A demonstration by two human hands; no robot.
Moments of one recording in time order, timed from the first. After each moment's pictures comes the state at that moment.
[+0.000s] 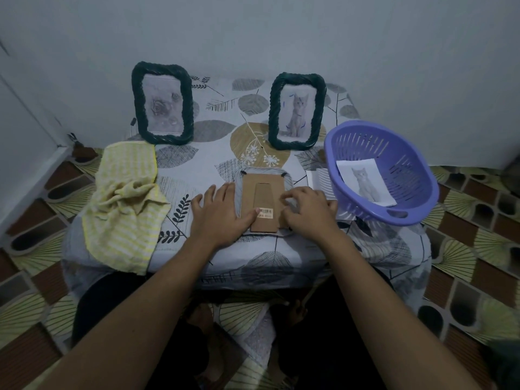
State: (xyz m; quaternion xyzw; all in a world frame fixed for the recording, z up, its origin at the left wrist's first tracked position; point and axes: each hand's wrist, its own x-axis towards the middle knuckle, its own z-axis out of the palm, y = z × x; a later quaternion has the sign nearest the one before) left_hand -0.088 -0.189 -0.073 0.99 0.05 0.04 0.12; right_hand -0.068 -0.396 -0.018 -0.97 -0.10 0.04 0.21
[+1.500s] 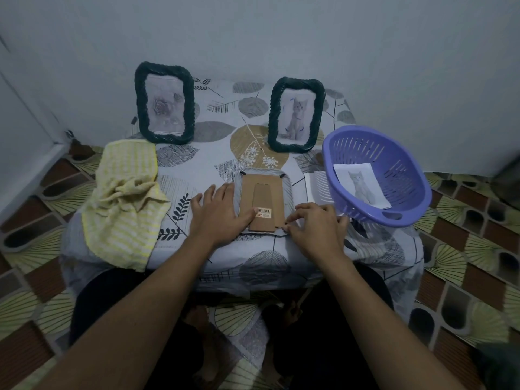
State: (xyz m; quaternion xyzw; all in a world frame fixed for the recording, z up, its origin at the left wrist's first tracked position) left_hand -0.089 -0.187 -0.074 0.99 0.05 0.05 0.14; right_hand -0.106 -0.399 -0.014 -0.99 -0.02 -0.01 0.16
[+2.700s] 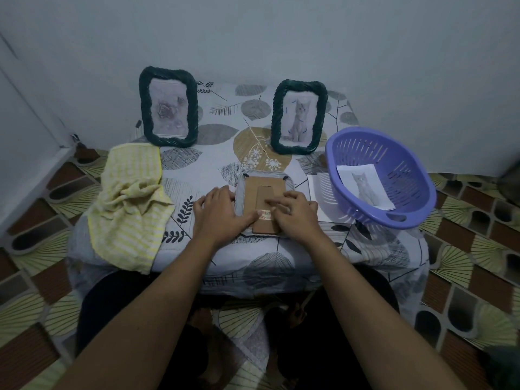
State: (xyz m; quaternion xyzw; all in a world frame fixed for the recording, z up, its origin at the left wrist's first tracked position) left_hand -0.091 -0.186 -0.067 0.96 0.08 0.08 0.27; right_hand -0.063 -0.372 -0.042 -0.94 -0.07 0.07 0.32
